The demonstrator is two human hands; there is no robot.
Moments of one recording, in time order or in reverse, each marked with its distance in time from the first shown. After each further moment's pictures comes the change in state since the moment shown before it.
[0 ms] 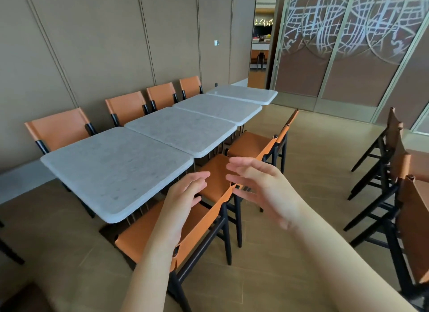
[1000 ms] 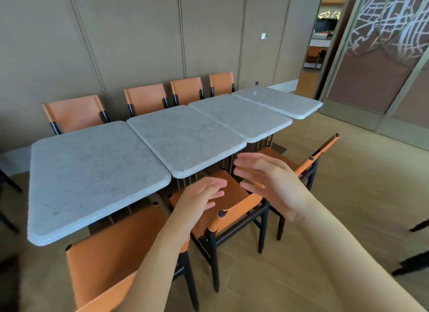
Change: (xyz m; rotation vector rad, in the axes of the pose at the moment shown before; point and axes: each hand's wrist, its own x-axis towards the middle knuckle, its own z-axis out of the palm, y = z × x) left_hand 0.349 -0.023 0.249 0.029 0.179 -0.202; right_hand 0.345 -0.044 -0.298 -0.018 -0.244 0.100
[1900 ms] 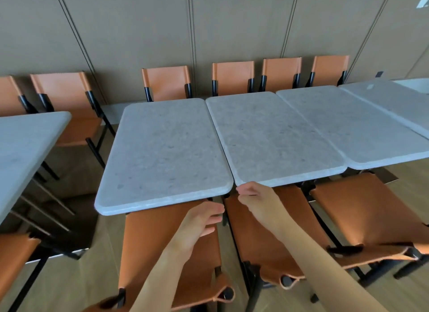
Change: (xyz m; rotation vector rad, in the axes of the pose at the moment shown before) left_hand 0.121 -0.087 -0.133 -0.212 0.370 -0.319; right_hand 0.274 0.114 0.114 -0.573 -0.400 0.030
